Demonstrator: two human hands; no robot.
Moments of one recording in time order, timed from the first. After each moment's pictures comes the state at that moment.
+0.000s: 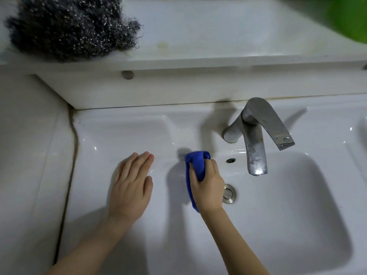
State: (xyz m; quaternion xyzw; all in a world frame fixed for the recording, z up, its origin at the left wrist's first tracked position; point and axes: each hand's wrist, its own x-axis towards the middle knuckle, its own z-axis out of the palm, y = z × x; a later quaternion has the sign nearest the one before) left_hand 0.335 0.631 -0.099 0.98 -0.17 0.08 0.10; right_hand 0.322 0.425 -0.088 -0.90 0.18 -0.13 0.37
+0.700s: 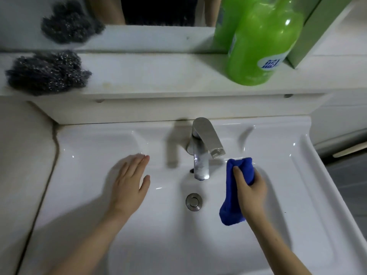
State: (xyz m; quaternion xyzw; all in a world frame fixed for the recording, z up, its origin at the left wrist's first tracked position) left_hand 0.333 0.535 -0.045 0.97 -0.12 0.03 0.22; right_hand 0.283 0.227 -0.010 -0.79 0.31 -0.08 0.52
